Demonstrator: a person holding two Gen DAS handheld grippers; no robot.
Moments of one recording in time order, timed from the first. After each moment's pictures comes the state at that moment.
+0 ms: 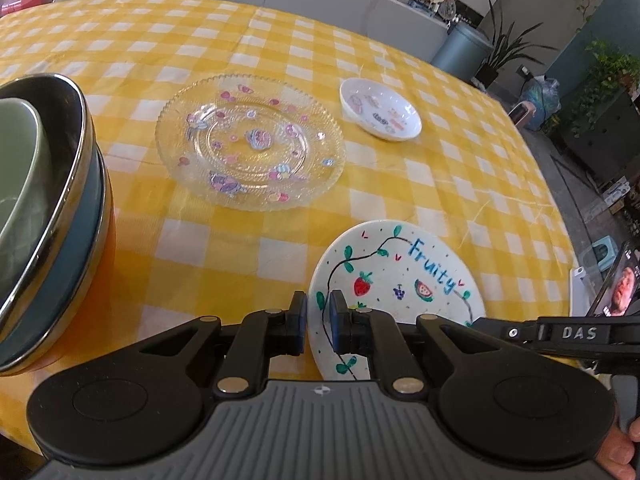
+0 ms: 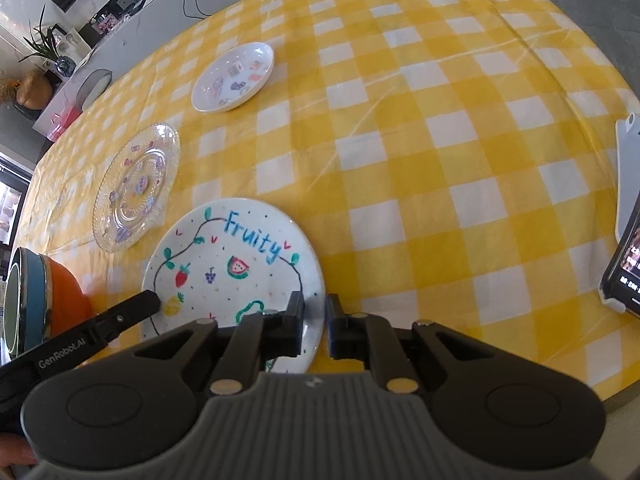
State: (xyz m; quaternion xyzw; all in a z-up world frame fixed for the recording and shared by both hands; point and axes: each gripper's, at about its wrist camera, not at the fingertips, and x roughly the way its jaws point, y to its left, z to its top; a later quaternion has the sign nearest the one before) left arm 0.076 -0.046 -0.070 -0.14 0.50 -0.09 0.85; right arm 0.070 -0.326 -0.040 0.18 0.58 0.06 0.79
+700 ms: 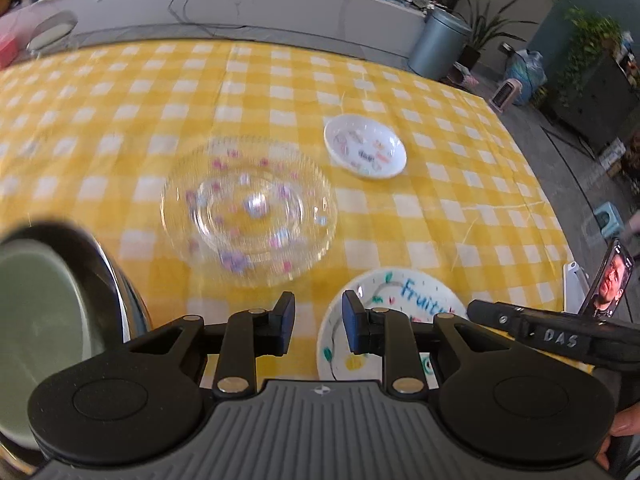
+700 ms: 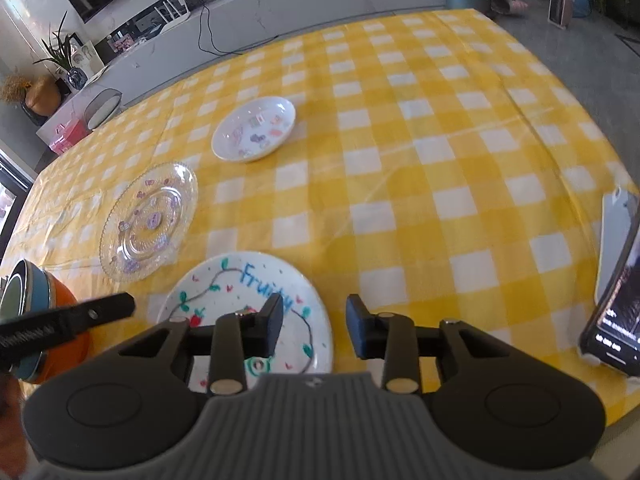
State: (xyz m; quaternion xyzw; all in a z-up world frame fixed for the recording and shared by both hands) left arm 0.108 -0.038 -0.017 -0.07 0.50 -0.13 0.86; right arm 0.079 -0.313 -0.013 0.14 0.51 0.06 0.84
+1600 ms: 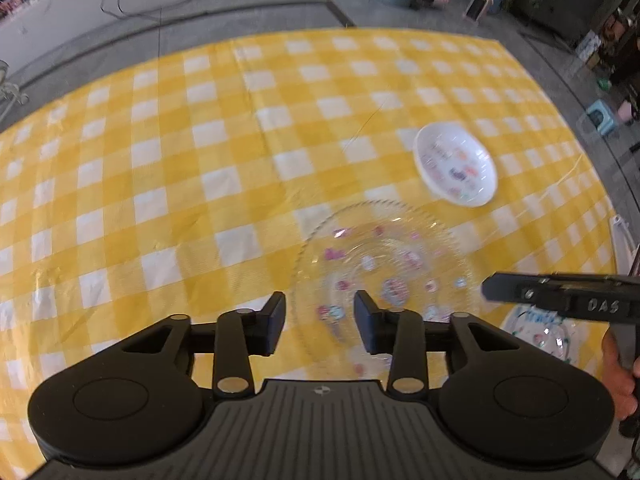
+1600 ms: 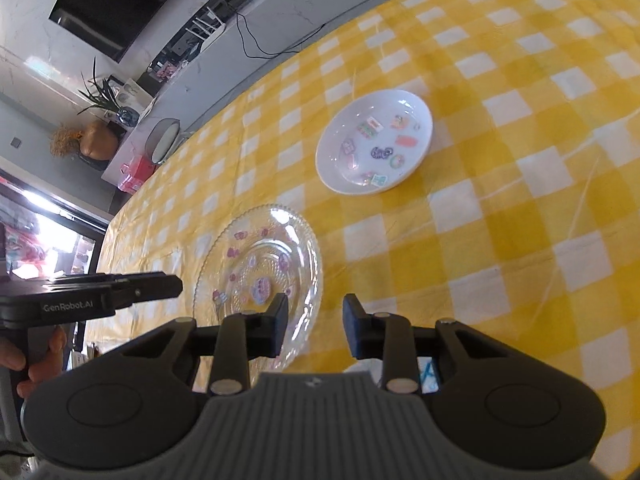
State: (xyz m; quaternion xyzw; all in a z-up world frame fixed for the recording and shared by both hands) left arm 0.250 0.034 -0.035 0.05 0.57 -0.21 0.79; right arm 0.165 -0.259 -0.051 0.29 0.51 0.13 0.80
